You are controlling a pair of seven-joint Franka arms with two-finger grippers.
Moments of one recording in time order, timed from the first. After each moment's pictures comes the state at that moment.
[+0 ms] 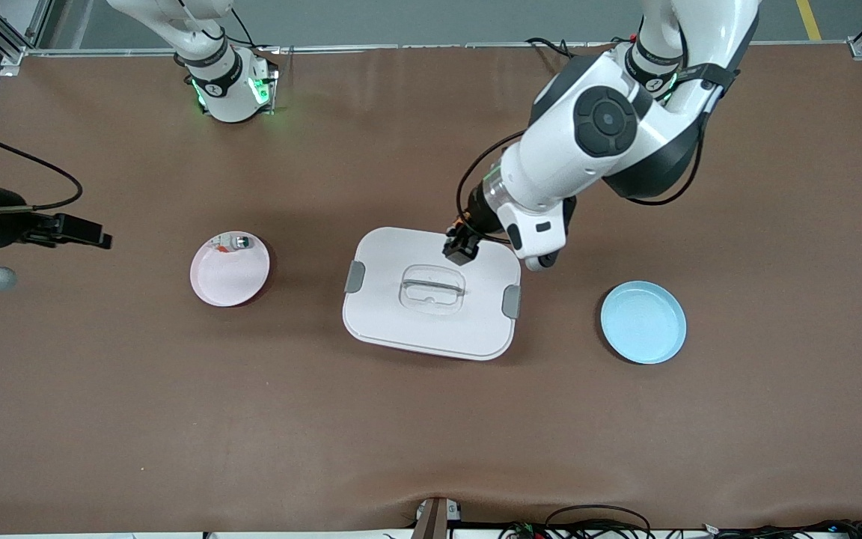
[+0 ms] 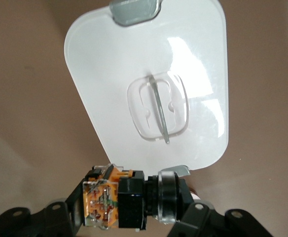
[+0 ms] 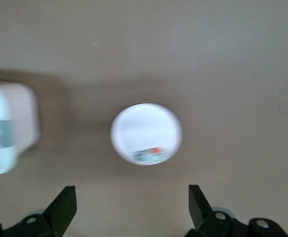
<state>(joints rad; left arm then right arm) -0.31 0.44 -0.42 -1.39 -0.20 1.98 -1.79 -0.10 0.20 0.05 -1.47 0.21 1.49 0.05</state>
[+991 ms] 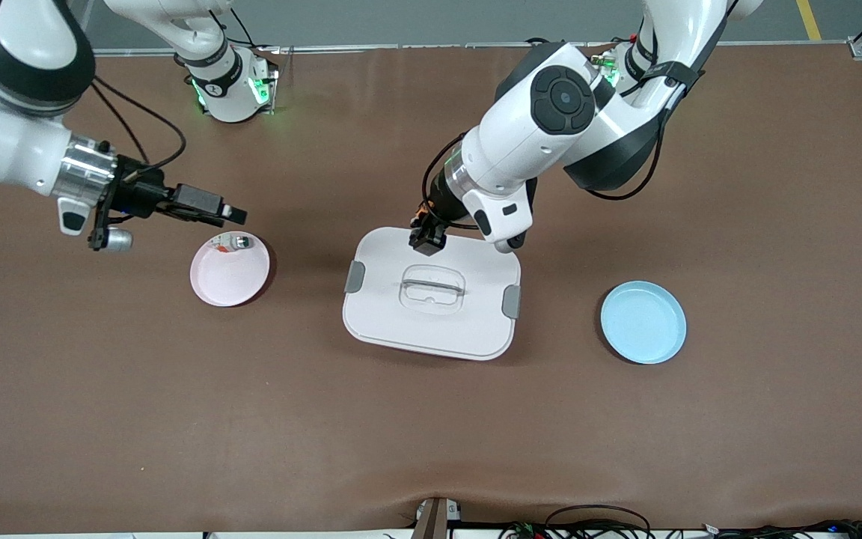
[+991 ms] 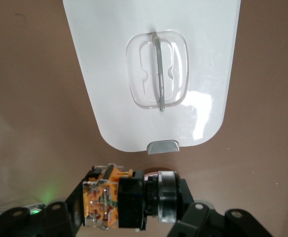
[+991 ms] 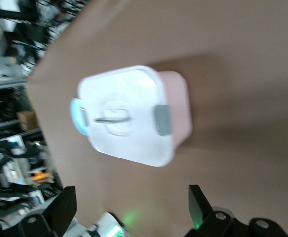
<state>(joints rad) -0.38 0.48 -0.42 -1.32 -0.20 2.01 -1.95 0.06 -0.09 0.08 -2.07 0.90 2.00 0.04</state>
